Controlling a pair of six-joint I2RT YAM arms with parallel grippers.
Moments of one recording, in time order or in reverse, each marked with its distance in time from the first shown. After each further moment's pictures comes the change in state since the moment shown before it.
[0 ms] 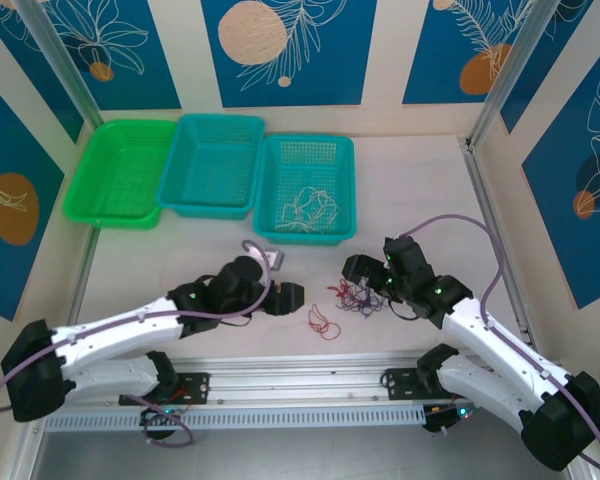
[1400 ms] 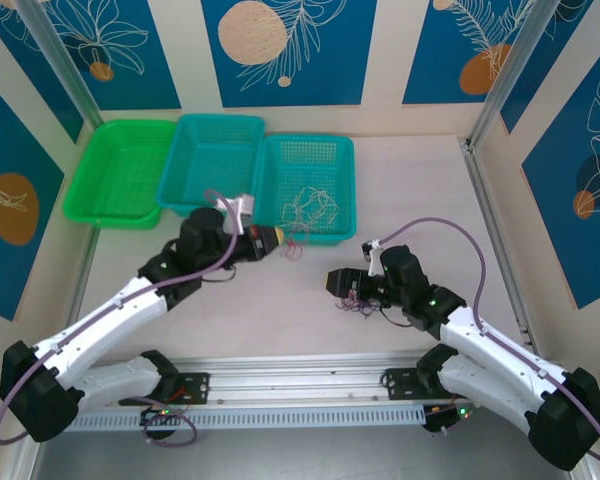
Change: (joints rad) left arm 0.375 -0.059 0.225 0.016 0.215 0.028; right arm 0.077 -0.033 -0.121 0.282 -0.218 -0.142
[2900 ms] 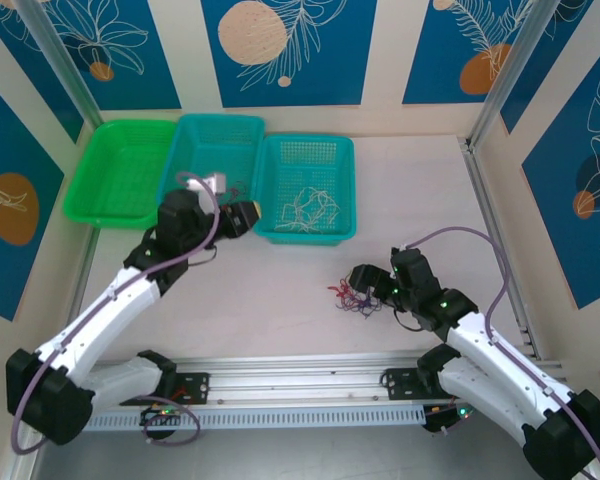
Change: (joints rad) left arm 0.151 -0.009 -0.028 0.017 -0.015 0.104; right arm -0.101 -0.068 0.008 -0.268 0.215 0.131
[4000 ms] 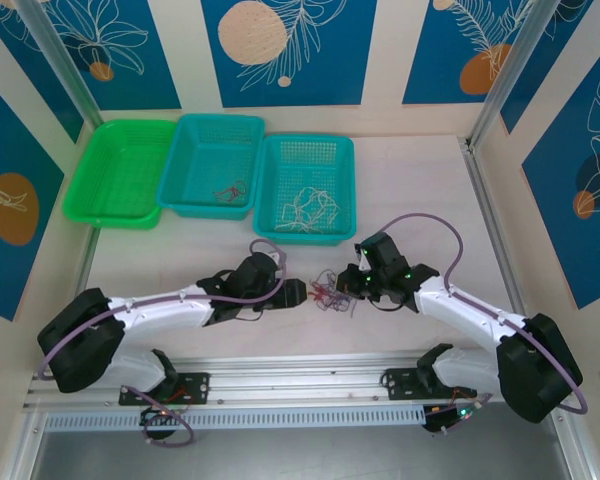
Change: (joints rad) left arm -0.418 0.307 -0.234 0.137 -0.145 -0.233; right arm 0.058 0.394 0.095 0.206 -0.263 -0.032
